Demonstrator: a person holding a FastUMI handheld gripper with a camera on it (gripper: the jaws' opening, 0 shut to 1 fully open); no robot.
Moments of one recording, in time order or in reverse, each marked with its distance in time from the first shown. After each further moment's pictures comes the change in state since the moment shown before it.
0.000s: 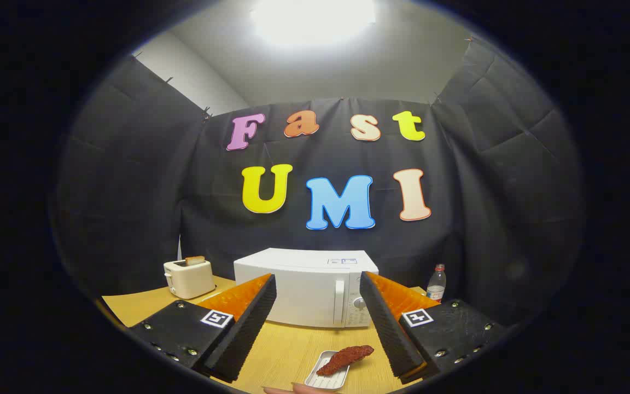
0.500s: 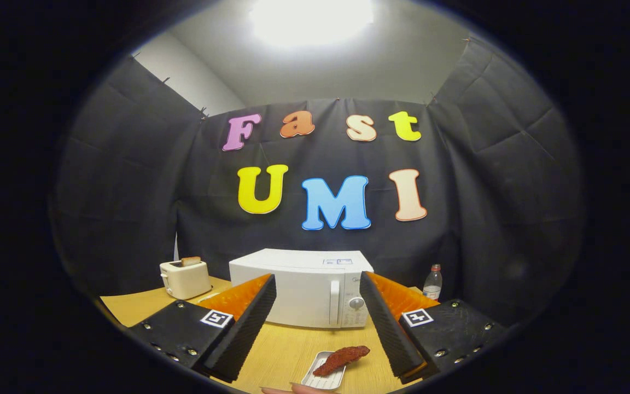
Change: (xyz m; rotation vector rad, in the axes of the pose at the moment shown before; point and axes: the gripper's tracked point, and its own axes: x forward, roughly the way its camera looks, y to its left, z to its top) arm 0.001 -0.004 0.000 0.000 -0.004 -0.010
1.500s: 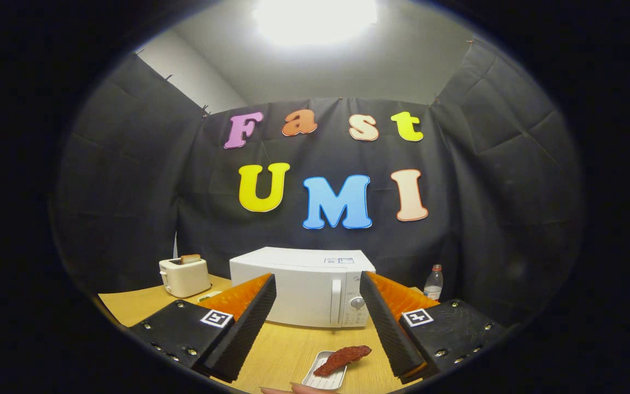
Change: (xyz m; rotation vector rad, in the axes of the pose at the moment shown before) arm 0.002 0.004 -0.004 -0.013 0.005 -0.004
